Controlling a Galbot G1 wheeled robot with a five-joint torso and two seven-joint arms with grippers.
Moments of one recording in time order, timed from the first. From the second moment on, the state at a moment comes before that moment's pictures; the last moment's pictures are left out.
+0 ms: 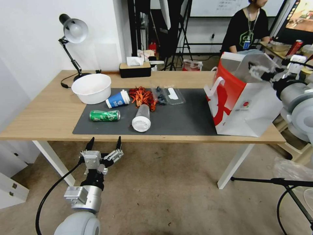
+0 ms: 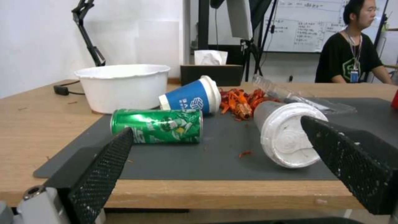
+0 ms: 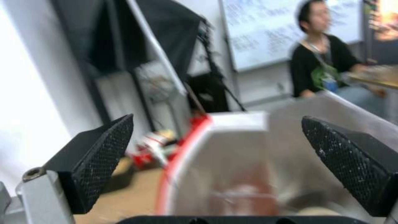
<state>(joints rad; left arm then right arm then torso) 1.71 -1.61 -0.57 -2.26 -0.09 0.00 0.09 -0.89 0.78 0.63 2.13 1.18 -0.38 0.44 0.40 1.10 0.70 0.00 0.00</state>
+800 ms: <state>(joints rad) 1.70 -1.61 -0.57 -2.24 -0.09 0.00 0.09 -1.29 0.92 0.51 2.28 0.75 0.05 0.10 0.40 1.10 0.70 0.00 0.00</state>
